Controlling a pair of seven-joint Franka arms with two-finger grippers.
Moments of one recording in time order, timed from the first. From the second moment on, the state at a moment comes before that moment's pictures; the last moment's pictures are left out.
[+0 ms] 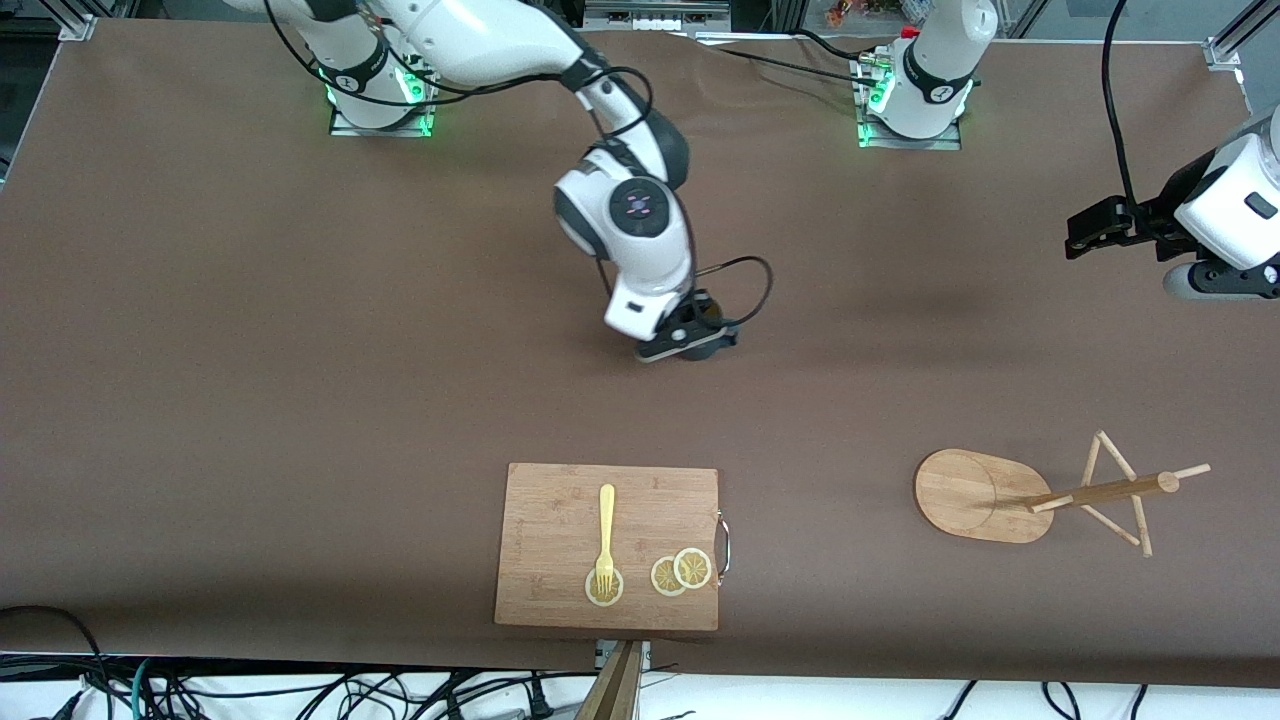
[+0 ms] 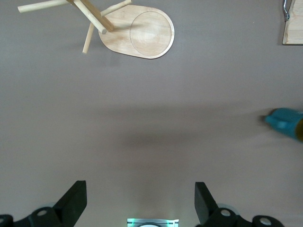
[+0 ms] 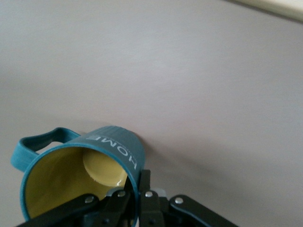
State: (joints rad) left arm 0.00 0.12 -0.06 -1.43 0.02 1.40 -0.05; right arm 0.88 0.85 -0.01 -1.28 0.08 2.28 0.48
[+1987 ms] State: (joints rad) left arm -0.02 0.12 -0.07 -1.43 0.02 1.40 -0.05; right arm 0.56 0.06 -0.33 -1.57 0.06 1.60 0.18
